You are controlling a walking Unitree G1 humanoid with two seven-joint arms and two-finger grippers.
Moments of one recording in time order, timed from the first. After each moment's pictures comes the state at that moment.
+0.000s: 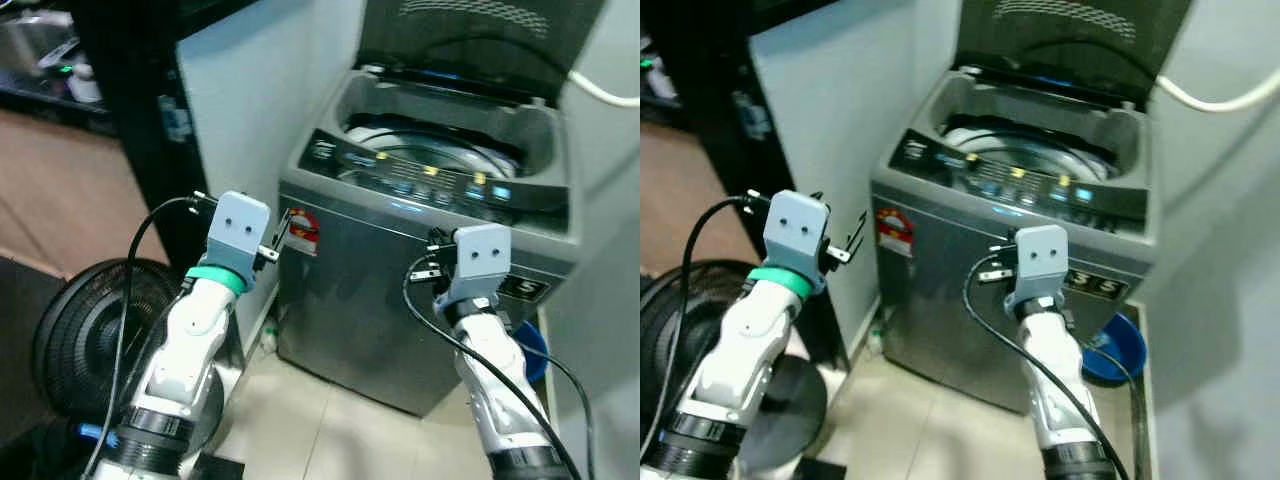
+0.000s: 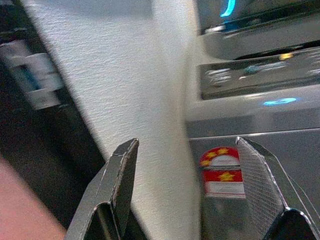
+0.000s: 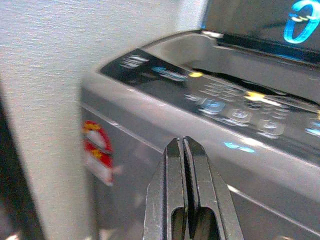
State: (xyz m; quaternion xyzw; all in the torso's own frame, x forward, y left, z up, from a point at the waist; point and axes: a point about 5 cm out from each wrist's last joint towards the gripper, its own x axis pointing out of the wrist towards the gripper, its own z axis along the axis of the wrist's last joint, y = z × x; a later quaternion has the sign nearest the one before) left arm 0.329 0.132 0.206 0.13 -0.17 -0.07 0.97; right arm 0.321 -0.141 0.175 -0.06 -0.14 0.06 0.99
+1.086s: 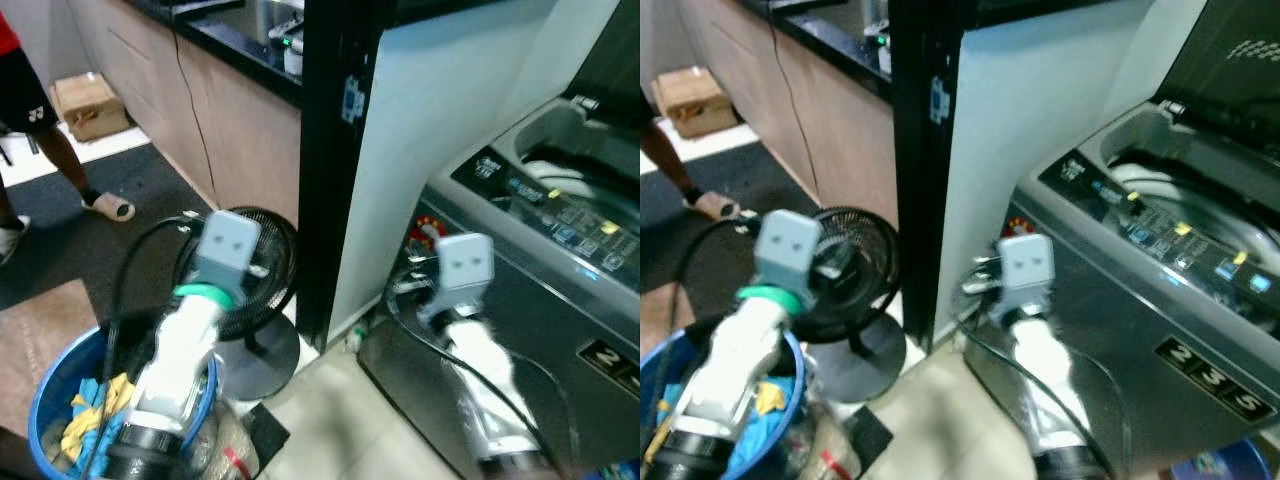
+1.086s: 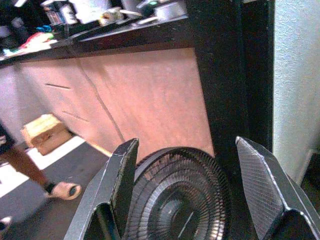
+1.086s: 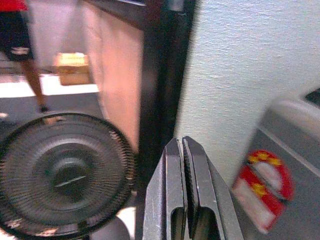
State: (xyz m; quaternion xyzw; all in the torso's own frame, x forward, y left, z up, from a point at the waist) left arm 0.327 0.139 0.186 0.12 -0.13 -0.06 0.98; right arm 0.319 -0.137 0.159 -0.06 -0.12 0.11 0.99
